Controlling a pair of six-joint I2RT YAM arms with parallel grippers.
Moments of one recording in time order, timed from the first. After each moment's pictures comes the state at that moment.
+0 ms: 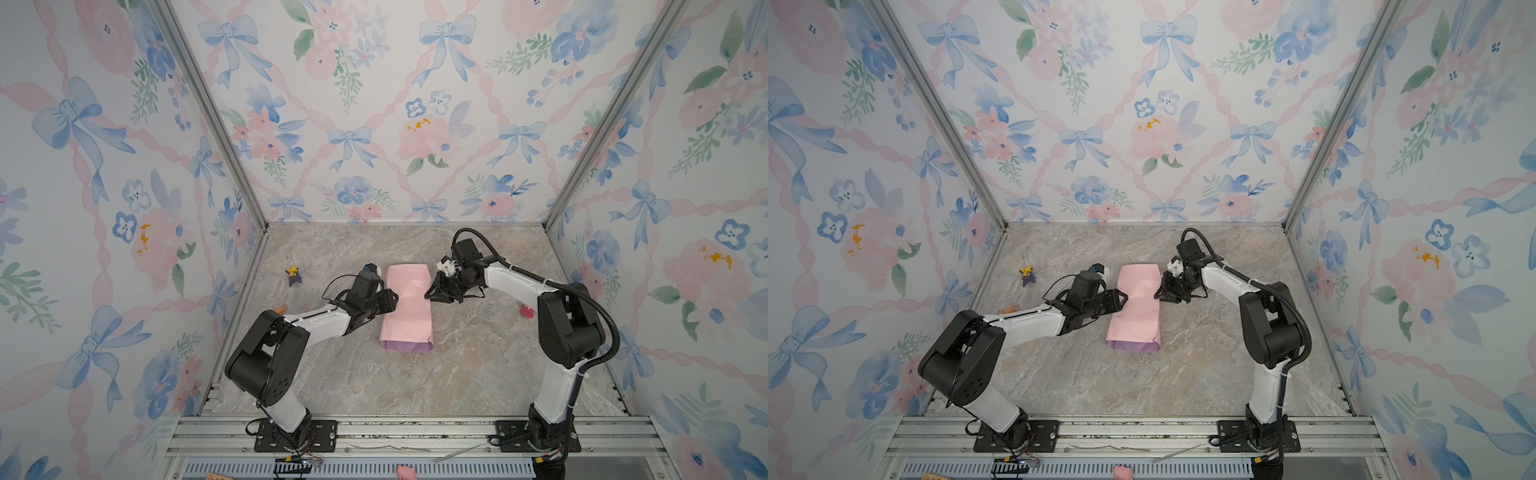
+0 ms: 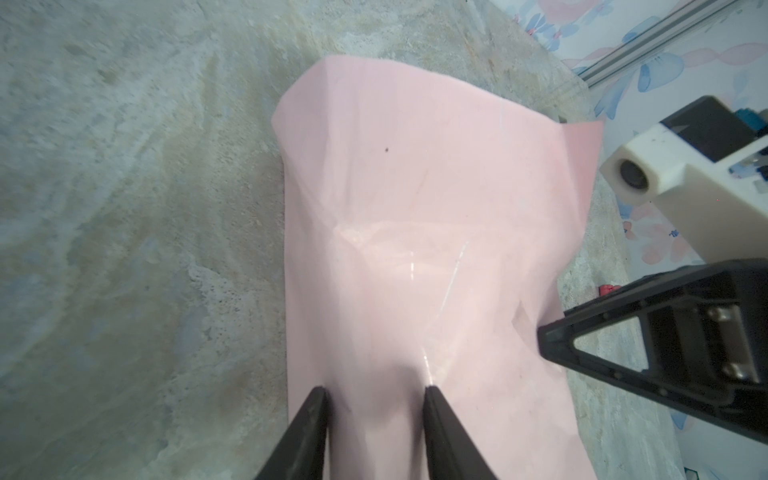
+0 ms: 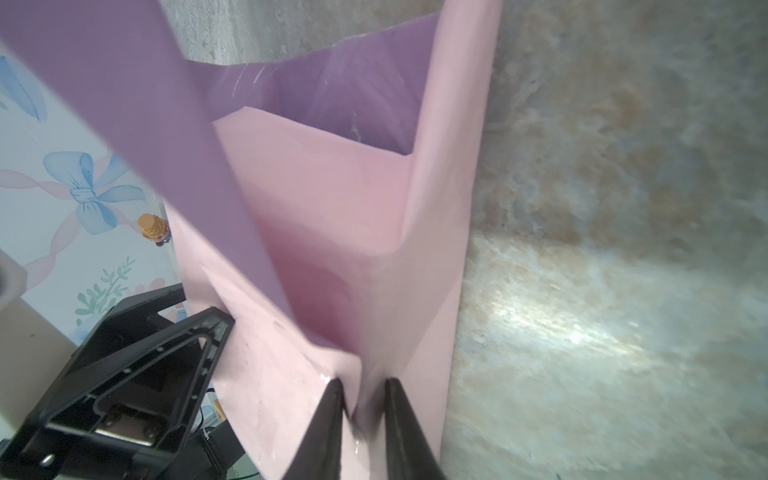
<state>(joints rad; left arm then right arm) -0.54 1.64 0.82 0.13 0.13 -0.66 0.40 1.93 1.39 -0.61 -0.57 0.60</state>
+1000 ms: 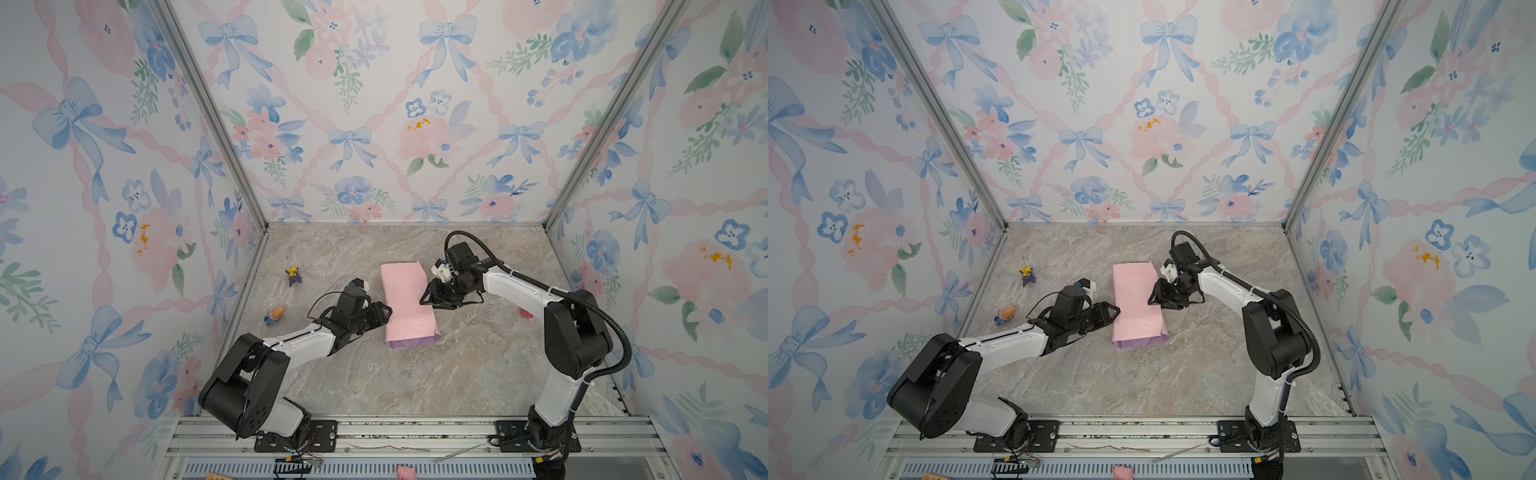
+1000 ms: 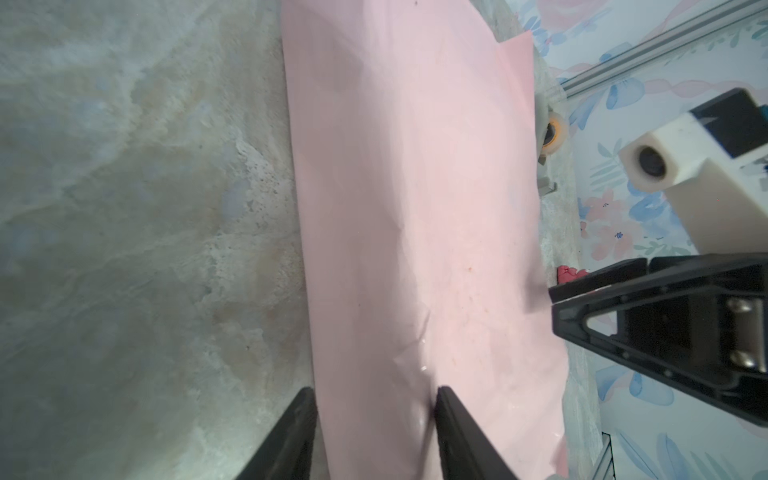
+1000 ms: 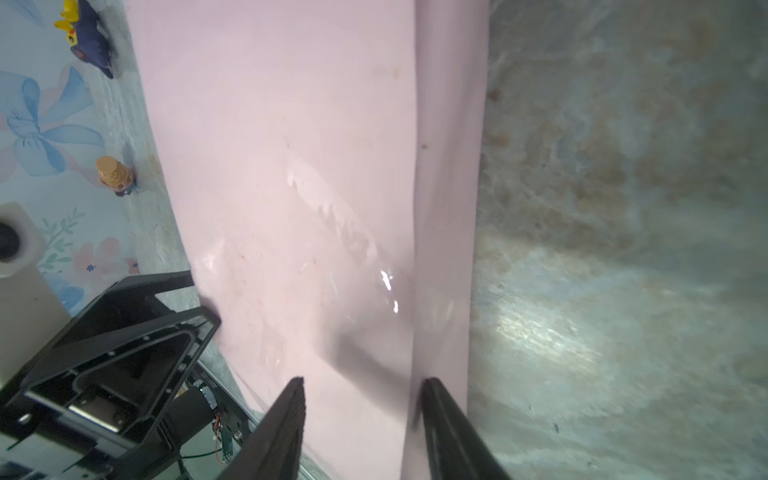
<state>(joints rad) -0.52 1.46 0.60 0.20 0.22 -0.81 0.47 1.85 1.34 -0.68 -0.50 0.51</state>
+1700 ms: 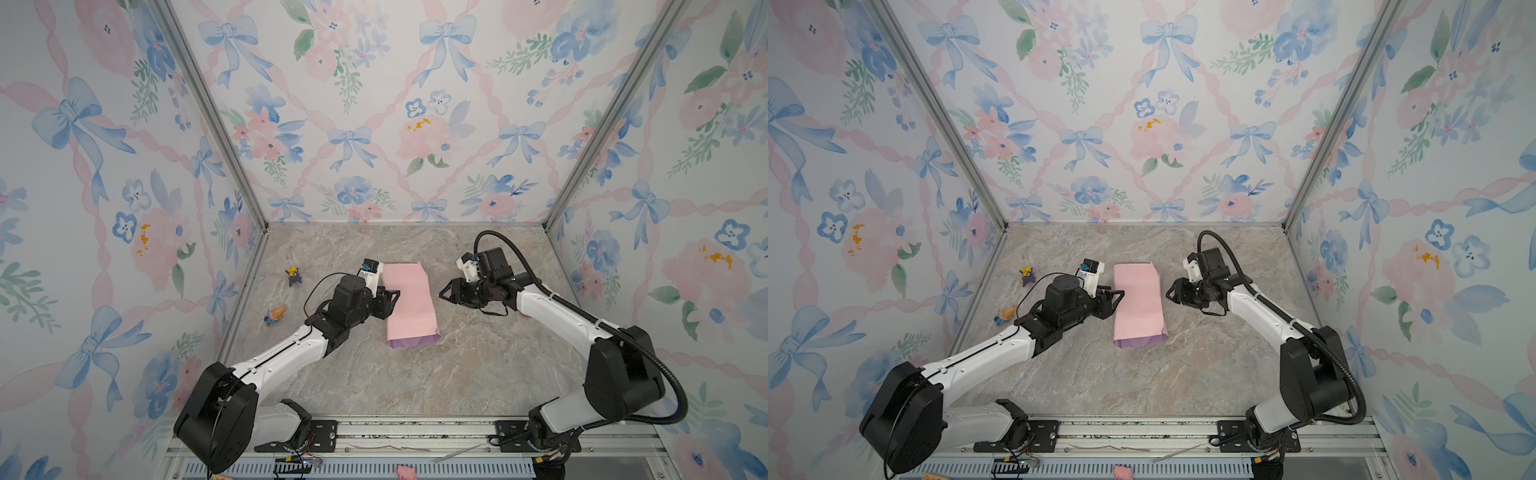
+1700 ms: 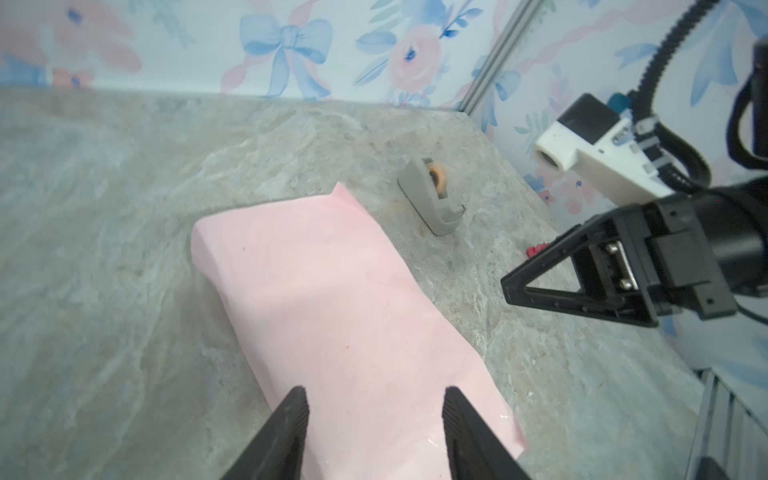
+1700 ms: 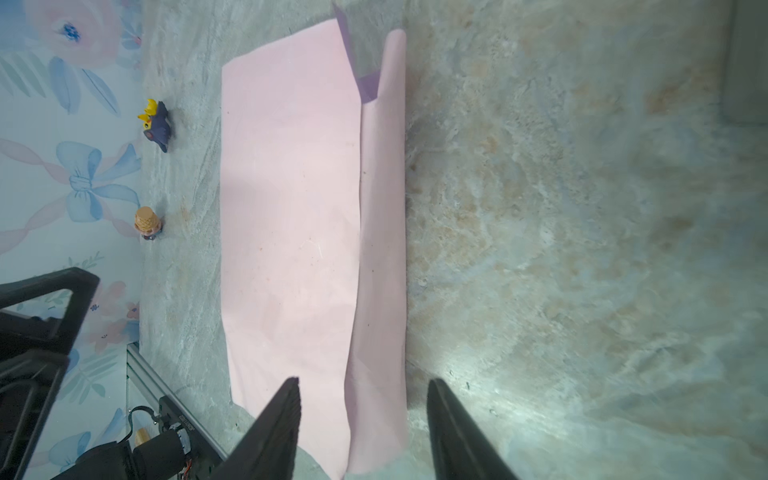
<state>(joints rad) -0.59 1.25 0.72 0.12 0.15 -0.23 0.39 1.49 1.04 -0.48 -0.40 0.49</state>
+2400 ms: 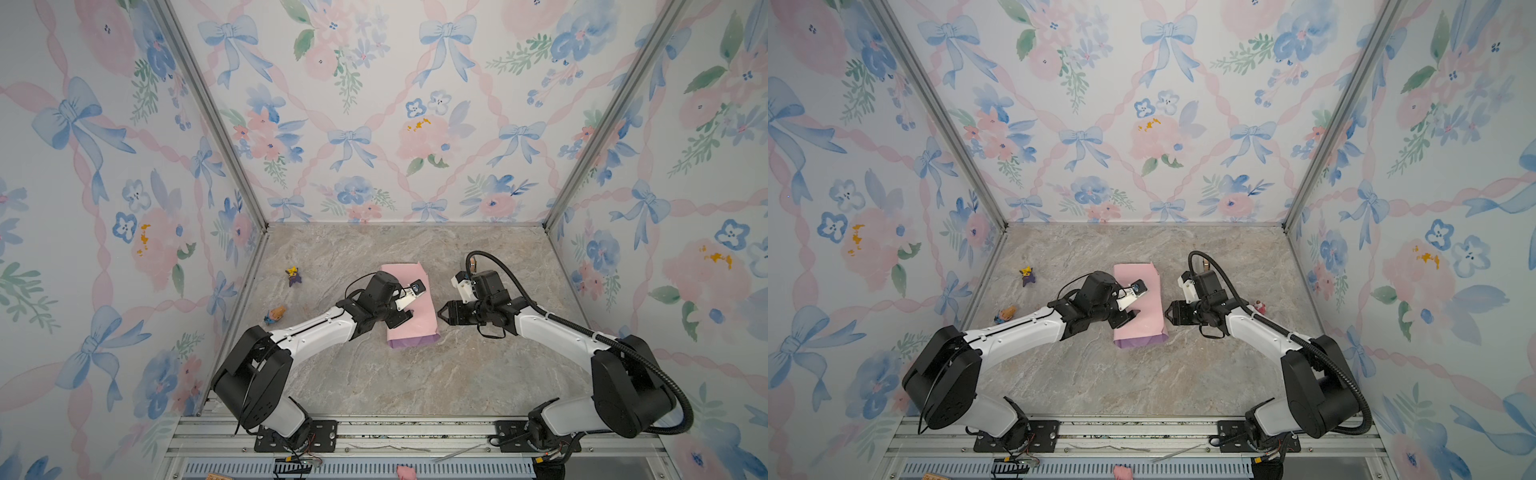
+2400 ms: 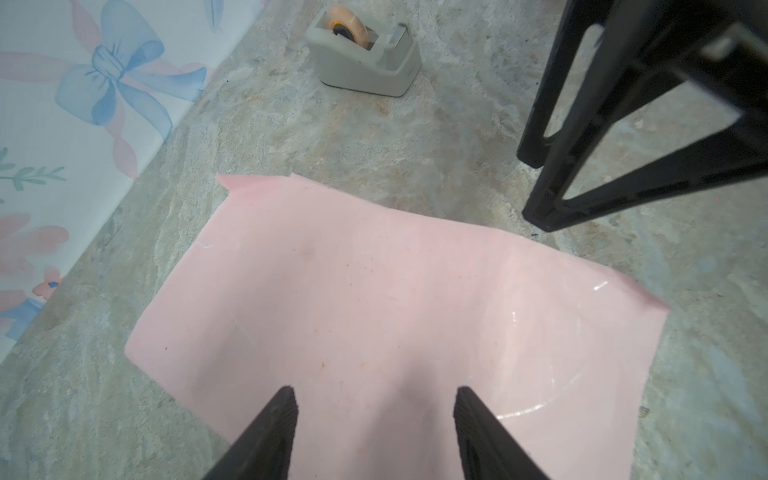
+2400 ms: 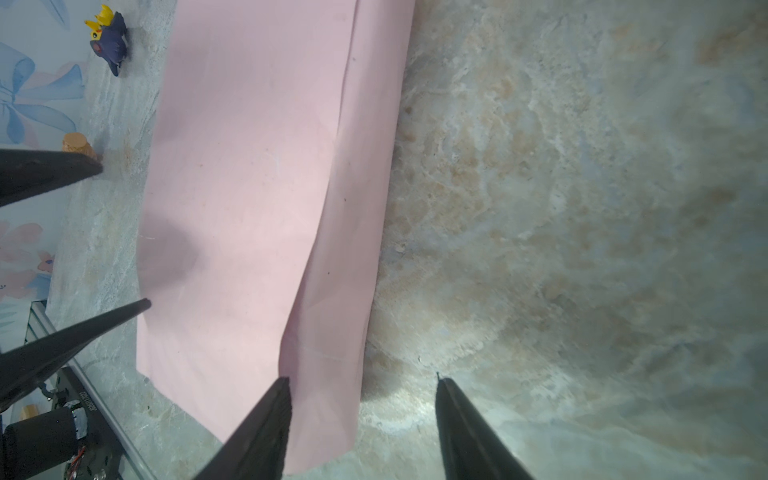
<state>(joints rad) -0.70 1.52 0.91 -0.10 0.06 0.45 0.46 1.45 0.83 -0.29 -0.33 0.36</state>
